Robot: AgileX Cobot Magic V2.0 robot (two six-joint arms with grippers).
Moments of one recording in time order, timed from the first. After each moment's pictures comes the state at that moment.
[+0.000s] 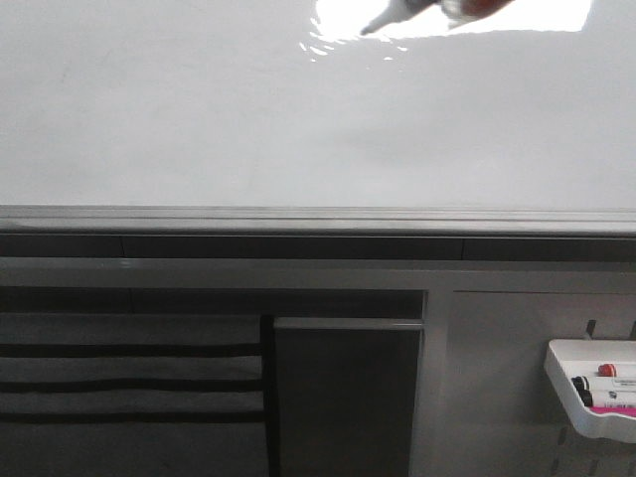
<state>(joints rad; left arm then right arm) -0.50 0.80 -0.80 -0.35 0.71 0.63 0.45 0.96 -0.96 0.40 0.79 -0.61</state>
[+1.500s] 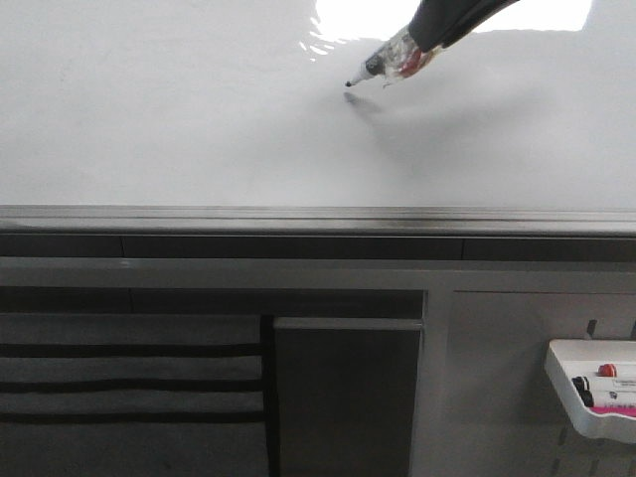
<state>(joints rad) -0.46 0.70 -0.69 -0.39 0.63 0.62 0.41 1.42 -1.22 0.34 0.62 -0.57</state>
